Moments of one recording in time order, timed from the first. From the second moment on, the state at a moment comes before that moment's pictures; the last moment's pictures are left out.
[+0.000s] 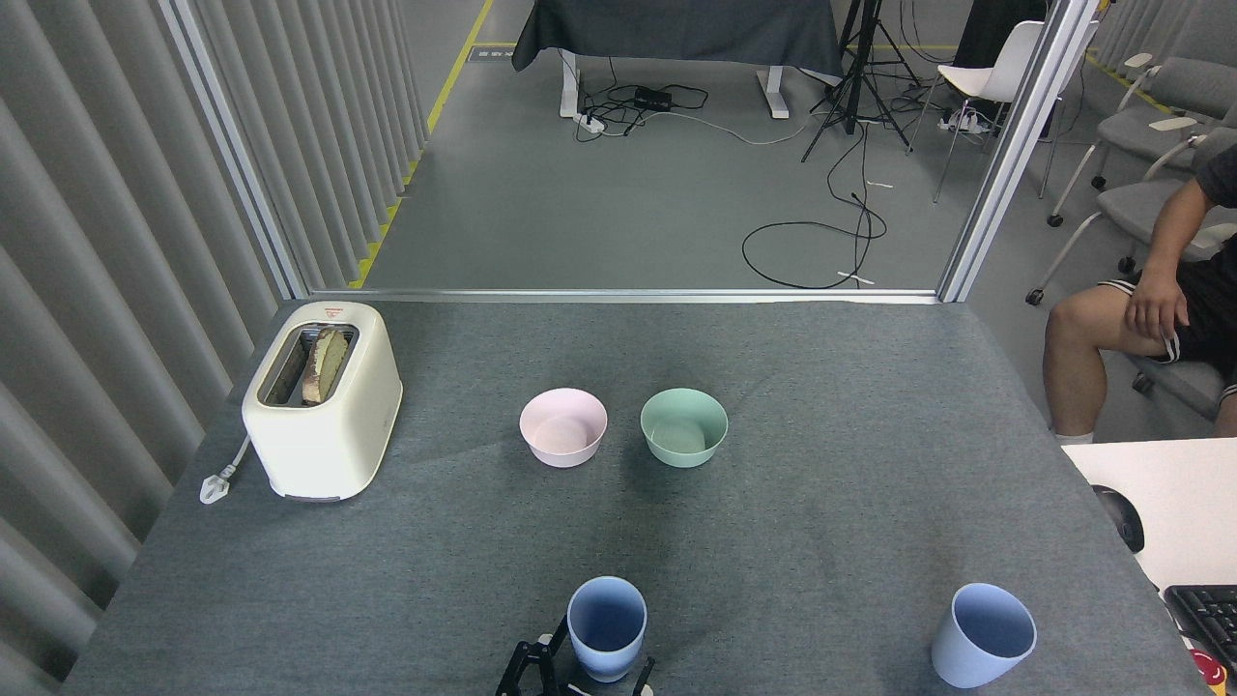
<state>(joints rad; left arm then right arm) 0.02 -0.07 -0.48 -1.19 -1.65 0.06 0.41 0.55 0.03 -0.08 -1.63 1.45 -0.25 -0.43</state>
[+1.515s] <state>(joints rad) 0.39 0.06 -0.30 -1.48 -1.55 0.19 0.41 0.38 0.03 -0.24 -1.47 1.51 -0.17 -0.41</state>
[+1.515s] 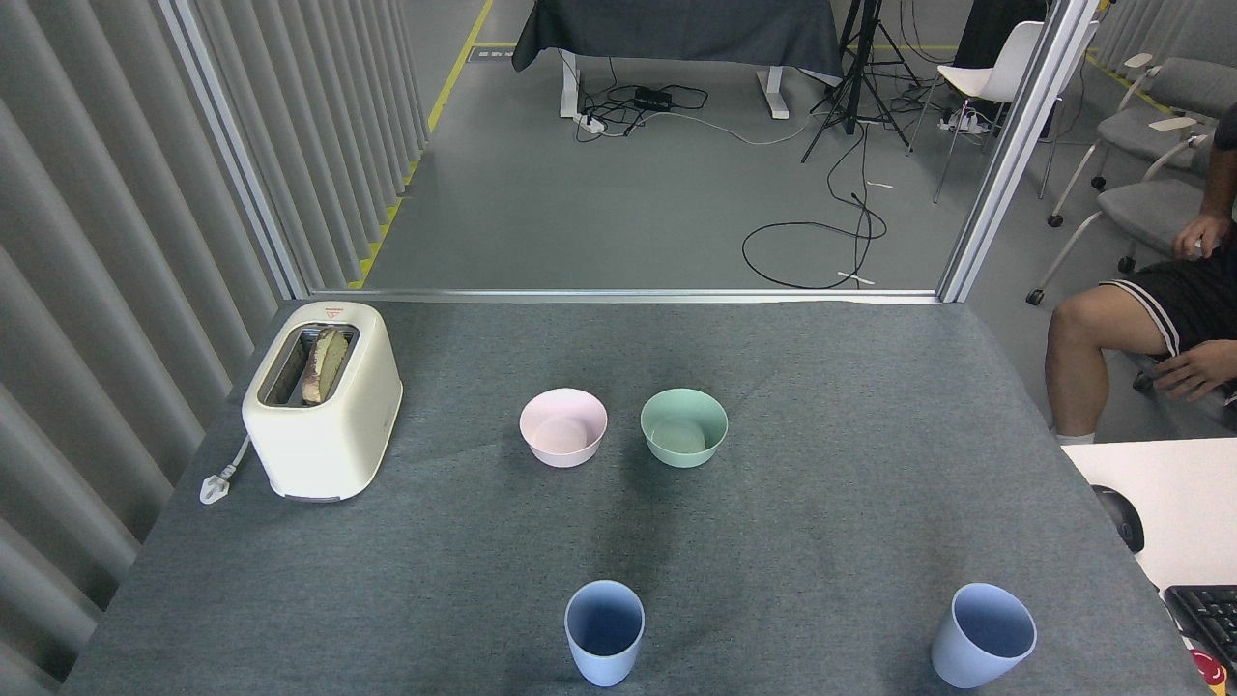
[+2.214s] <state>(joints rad) 0.39 0.06 -0.30 -1.47 -1.54 0.20 0.41 0.18 0.03 -0.30 -1.26 1.50 -0.16 -0.39</state>
